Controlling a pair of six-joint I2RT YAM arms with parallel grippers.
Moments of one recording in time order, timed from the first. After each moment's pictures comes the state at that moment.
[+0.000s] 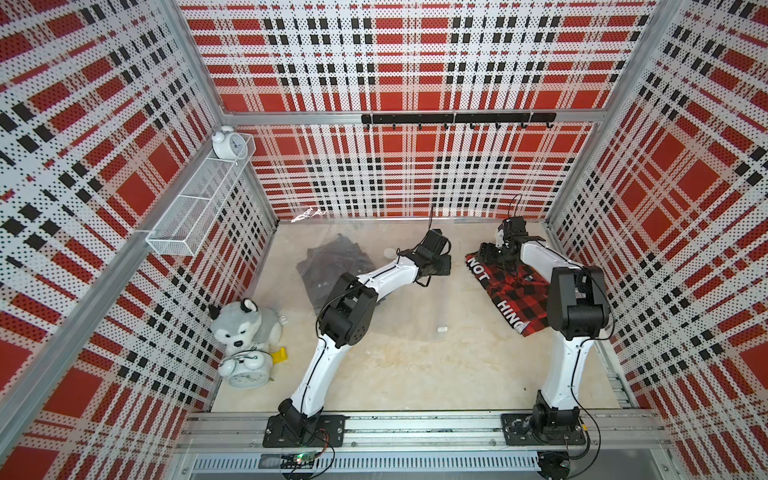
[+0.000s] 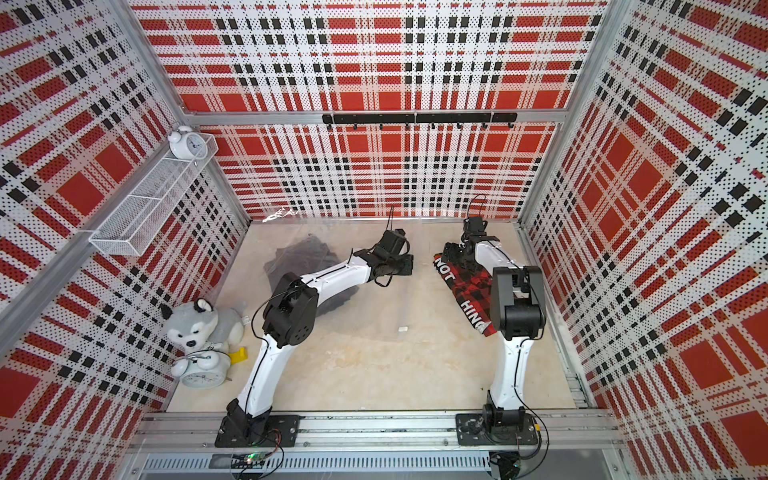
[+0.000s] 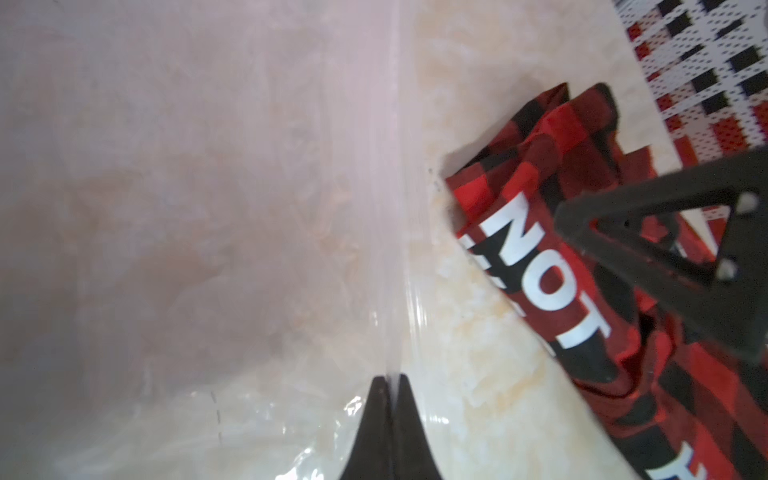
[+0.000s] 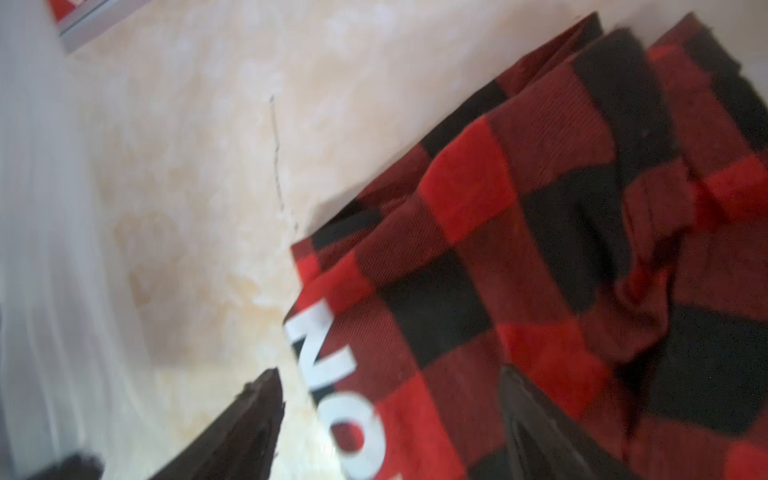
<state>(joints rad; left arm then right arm) -0.69 2.35 1.92 -0.34 0.06 -0.50 0.06 2.03 1.53 -0.51 -0.18 0.29</state>
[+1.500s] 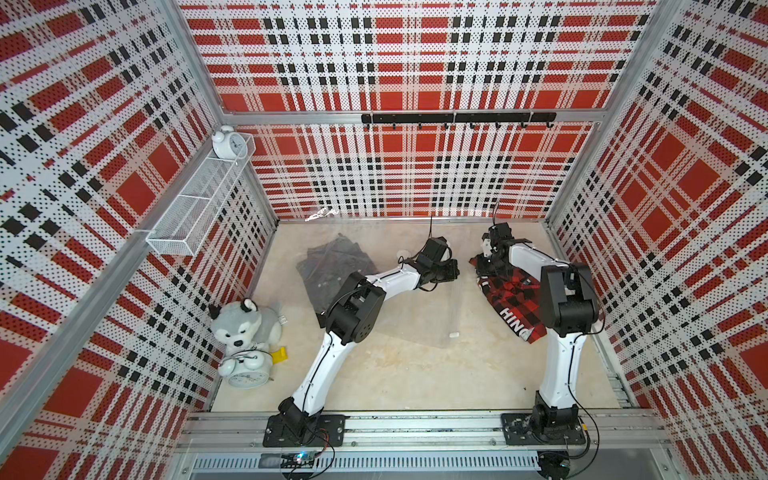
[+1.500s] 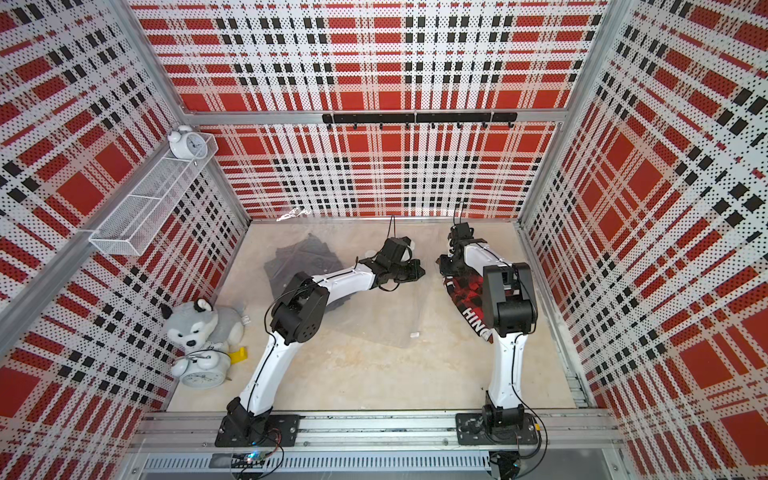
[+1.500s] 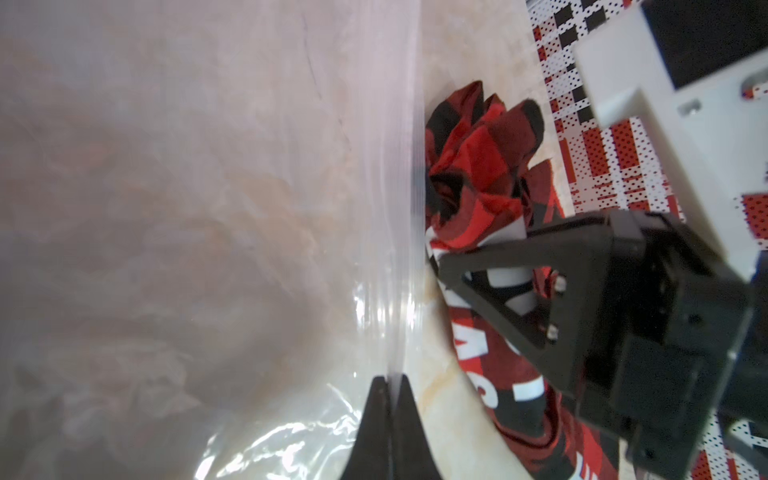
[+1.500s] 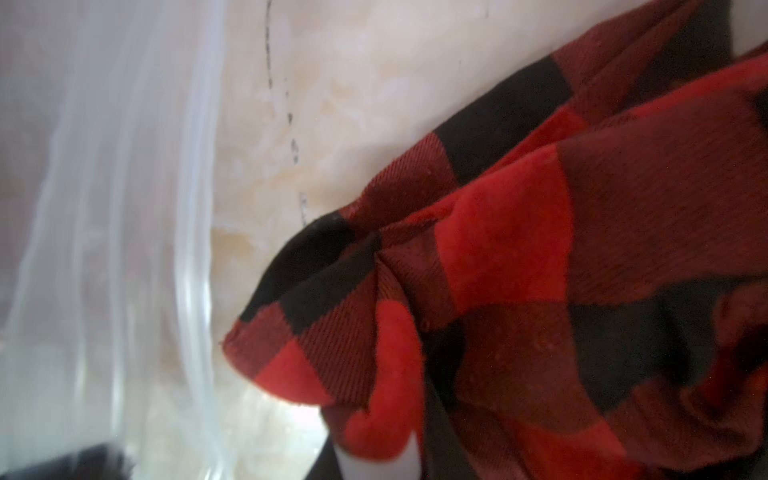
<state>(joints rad) -0.70 2.41 1.85 -0.09 0.31 -0.71 0.11 2.09 1.51 -0.57 -0.16 0.16</state>
